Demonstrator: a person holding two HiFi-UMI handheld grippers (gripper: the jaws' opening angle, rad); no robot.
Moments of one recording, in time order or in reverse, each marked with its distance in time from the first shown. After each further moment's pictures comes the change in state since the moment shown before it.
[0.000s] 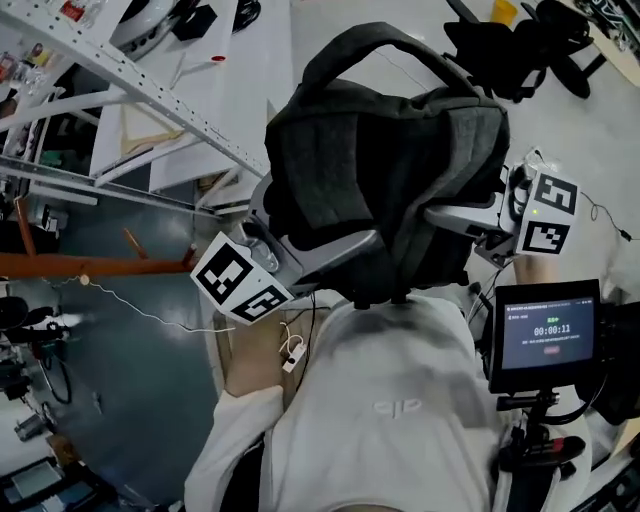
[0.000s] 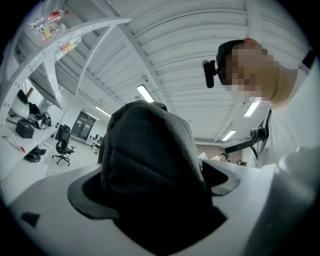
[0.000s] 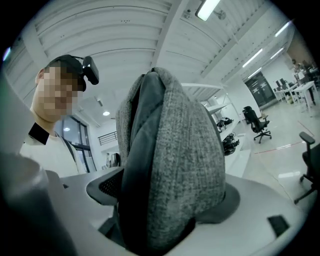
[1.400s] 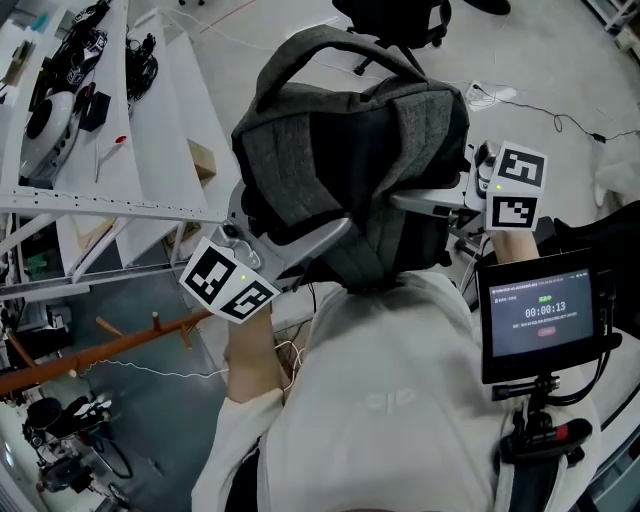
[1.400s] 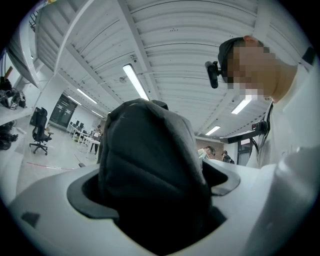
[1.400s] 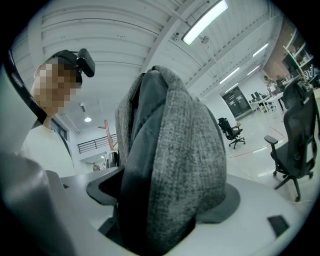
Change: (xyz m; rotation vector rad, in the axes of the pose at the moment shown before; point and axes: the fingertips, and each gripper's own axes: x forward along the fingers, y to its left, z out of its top) left arm 0.150 -0.078 -0.066 -0.019 0.126 -0.211; right arm -0.170 -0.041 -0.033 0.050 -0.130 -0.230
